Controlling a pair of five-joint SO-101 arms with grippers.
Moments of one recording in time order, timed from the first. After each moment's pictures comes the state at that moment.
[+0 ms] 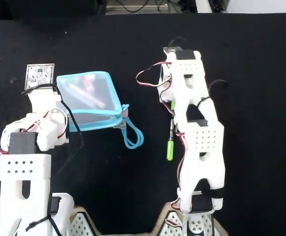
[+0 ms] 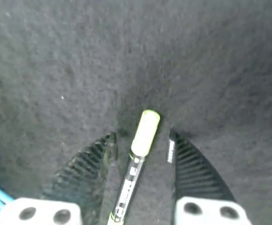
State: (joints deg) left arm -7.5 -51.6 42.5 71.1 -1.6; right arm -3.9 49.0 -36.8 92.2 1.5
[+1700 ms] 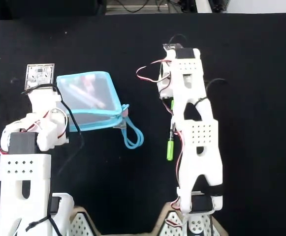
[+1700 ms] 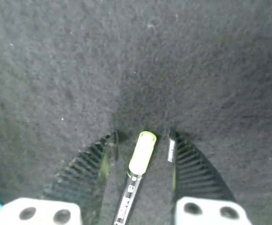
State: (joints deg) left arm -7.5 -51.6 42.5 71.1 -1.6; right arm -3.6 60.3 -54.9 98.9 1.5
